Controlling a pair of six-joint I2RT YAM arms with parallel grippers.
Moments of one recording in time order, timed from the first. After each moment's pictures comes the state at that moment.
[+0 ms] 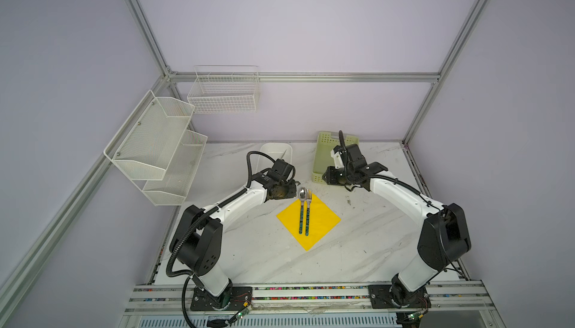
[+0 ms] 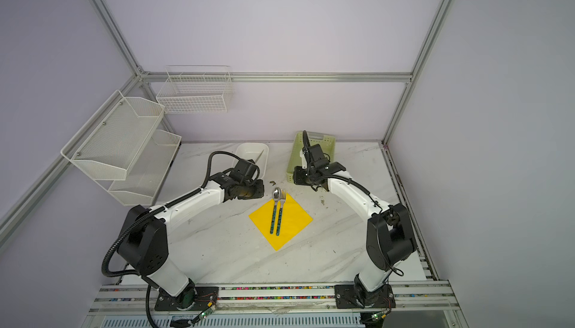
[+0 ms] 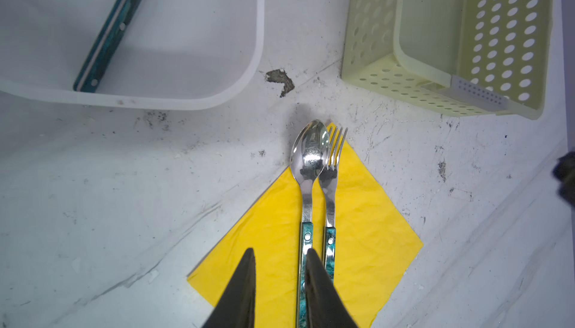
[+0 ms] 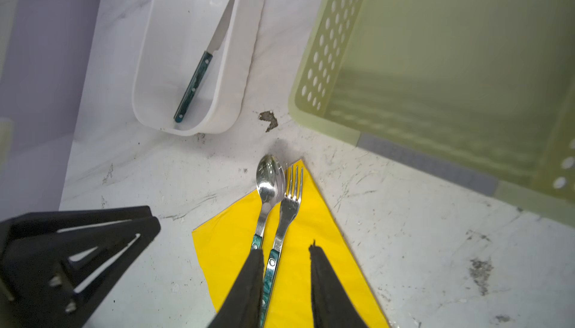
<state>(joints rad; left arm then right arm) -0.51 1.64 1.26 -0.58 0.02 -0.56 0.54 1.68 1.34 -0.55 -0.15 0.51</state>
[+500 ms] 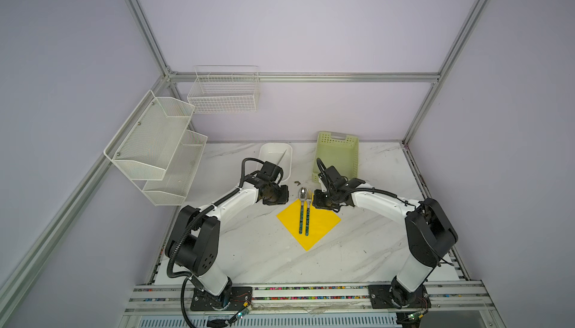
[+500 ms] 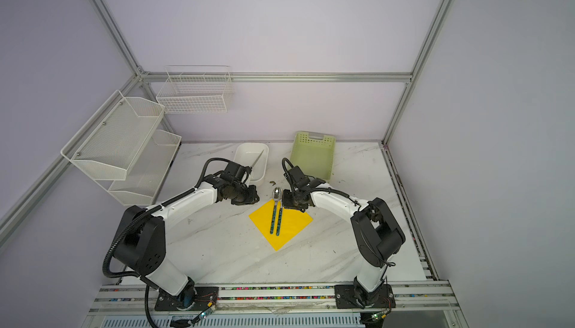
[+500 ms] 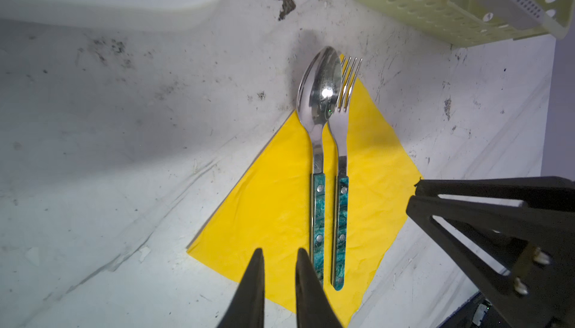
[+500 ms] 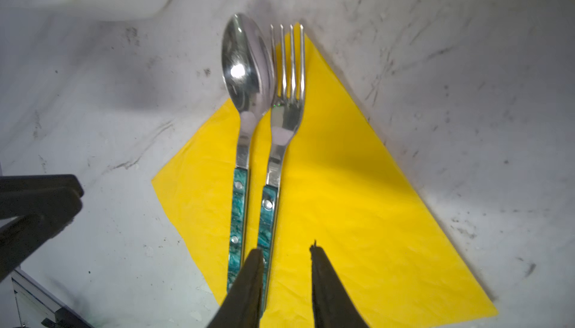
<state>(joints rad) -0.45 1.64 1.13 -0.58 0.26 -0.47 0.66 1.72 1.15 -0.53 -0.16 0.69</state>
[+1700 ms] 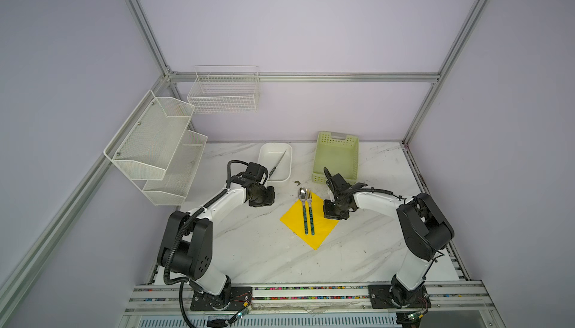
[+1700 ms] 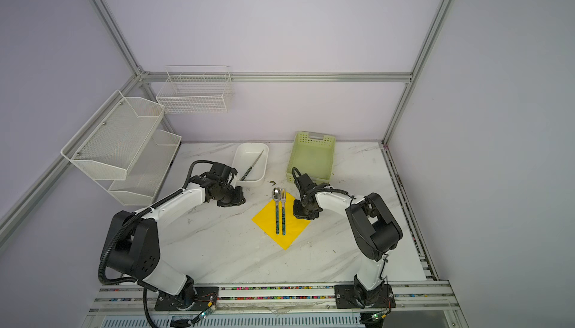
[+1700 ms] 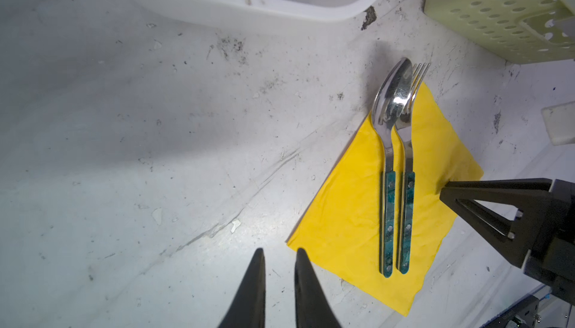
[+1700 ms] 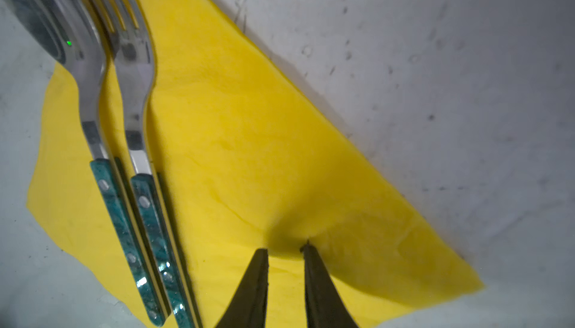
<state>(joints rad) -0.30 1.58 1.10 -0.65 0.23 -0.37 0.57 1.78 1.10 -0.60 -0.14 0.58</state>
